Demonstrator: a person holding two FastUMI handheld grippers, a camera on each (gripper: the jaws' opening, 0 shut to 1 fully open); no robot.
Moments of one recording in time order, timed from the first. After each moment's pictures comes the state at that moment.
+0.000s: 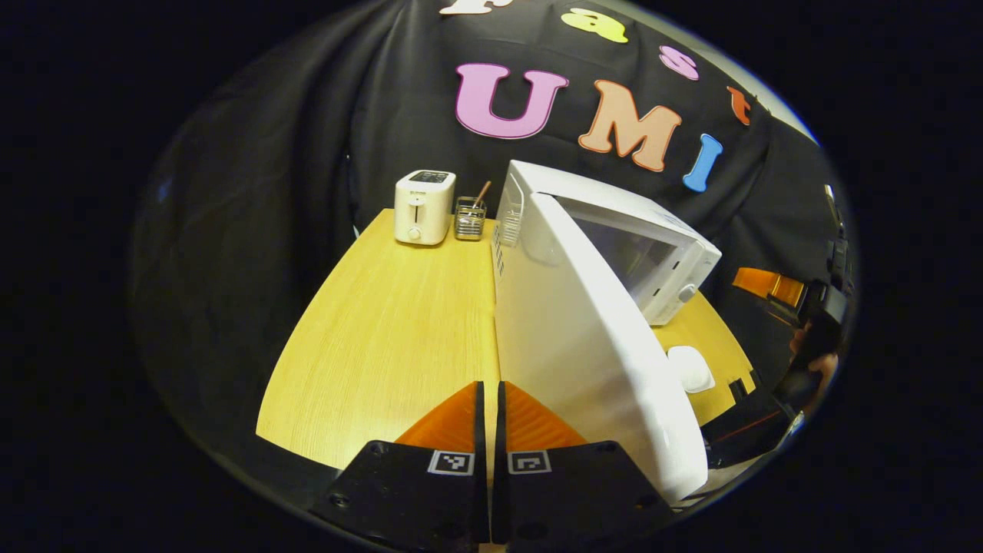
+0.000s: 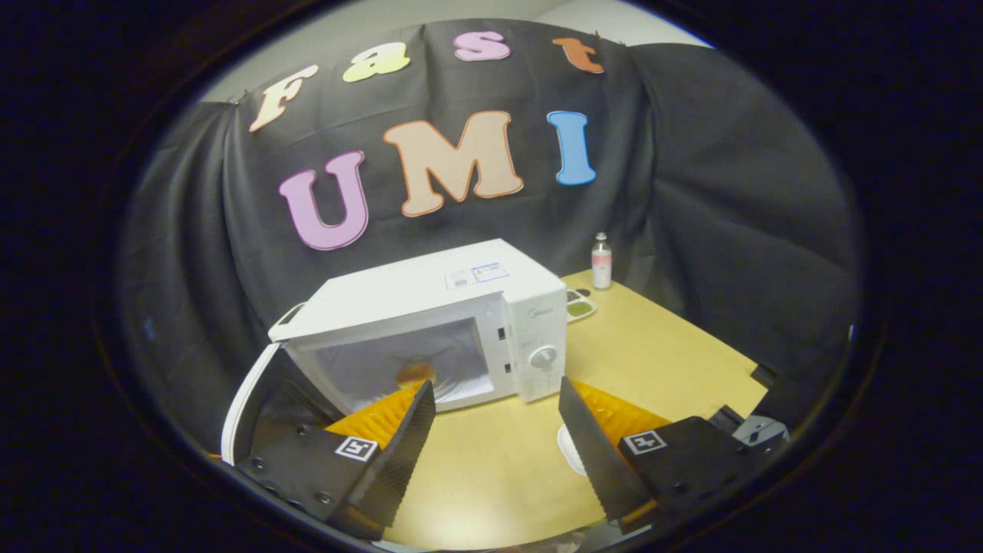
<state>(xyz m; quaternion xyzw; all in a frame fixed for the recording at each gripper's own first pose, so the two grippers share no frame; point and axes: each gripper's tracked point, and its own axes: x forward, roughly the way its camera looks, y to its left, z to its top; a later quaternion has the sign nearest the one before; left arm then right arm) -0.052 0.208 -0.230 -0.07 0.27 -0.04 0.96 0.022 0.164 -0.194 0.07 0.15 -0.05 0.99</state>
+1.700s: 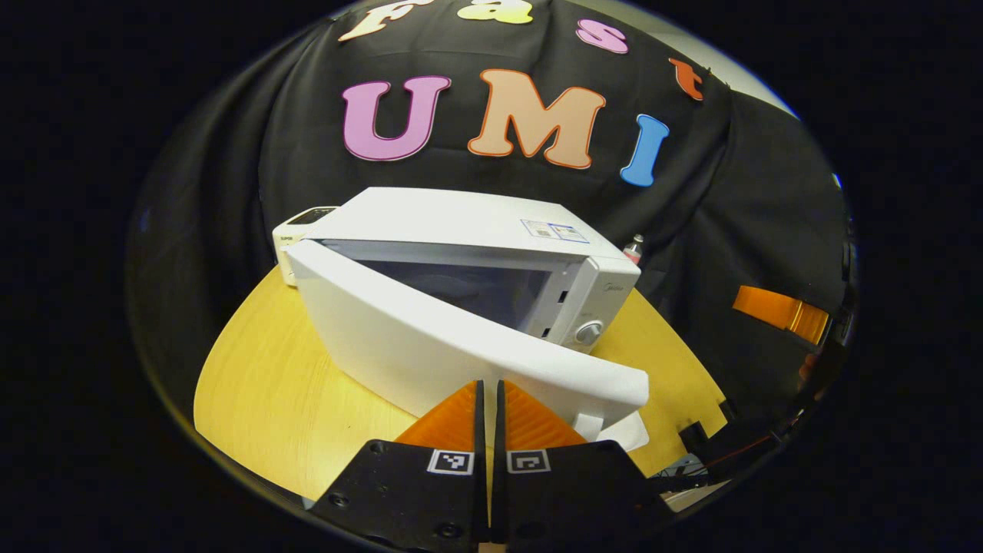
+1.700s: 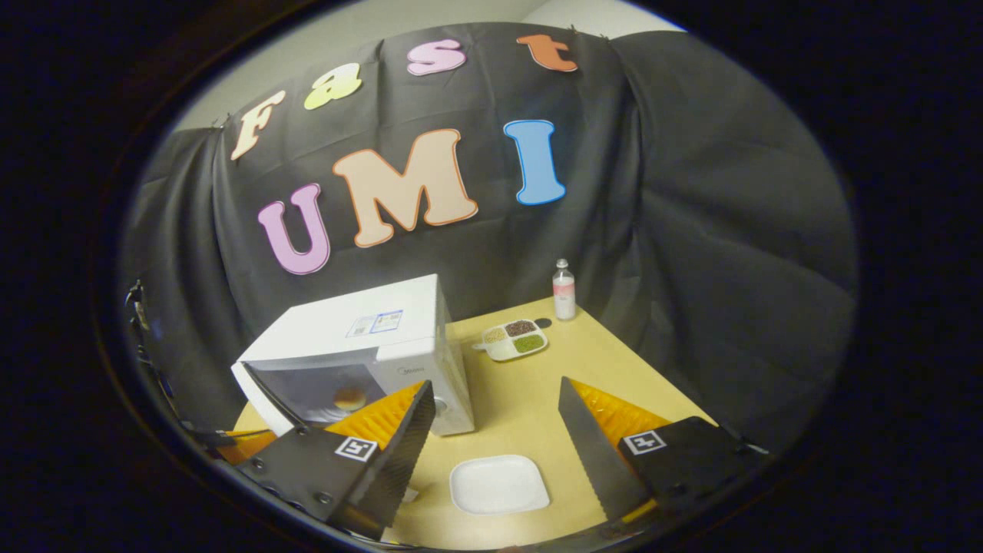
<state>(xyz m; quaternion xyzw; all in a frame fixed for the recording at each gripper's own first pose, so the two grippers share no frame) 0.045 -0.040 -0.193 -0.05 0.23 -0.08 0.97 0.071 -0.012 -0.153 0.06 0.14 0.00 0.99</state>
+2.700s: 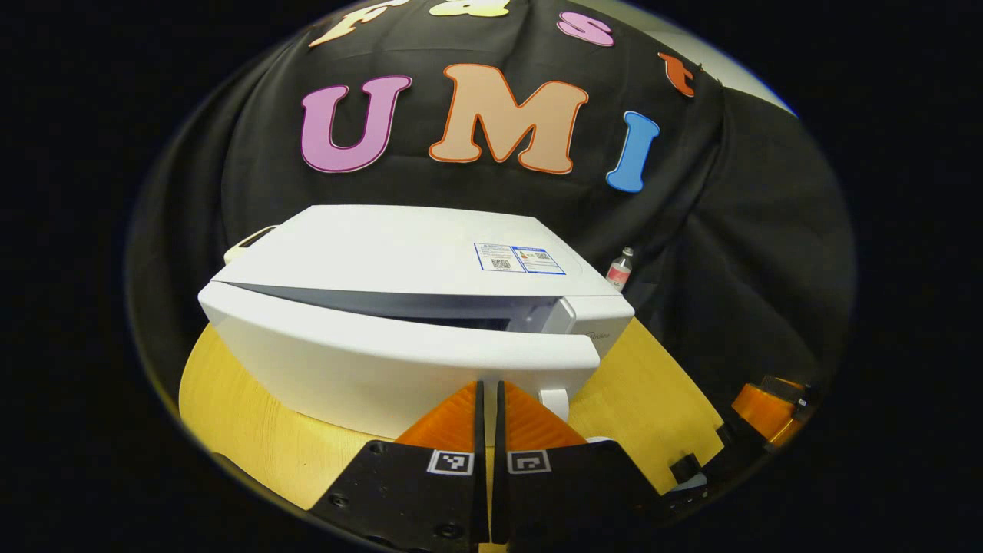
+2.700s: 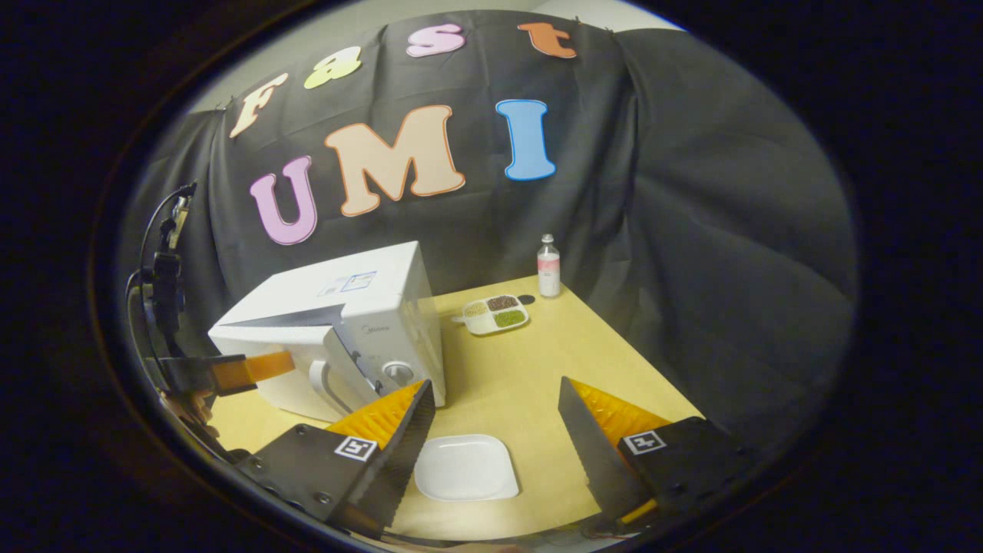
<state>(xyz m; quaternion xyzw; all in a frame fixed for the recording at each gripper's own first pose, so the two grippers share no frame) 0.129 -0.093 -0.187 -0.05 0.21 -0.10 0.97 0.065 -0.036 -0.202 0.04 0.17 -0.01 0.98</state>
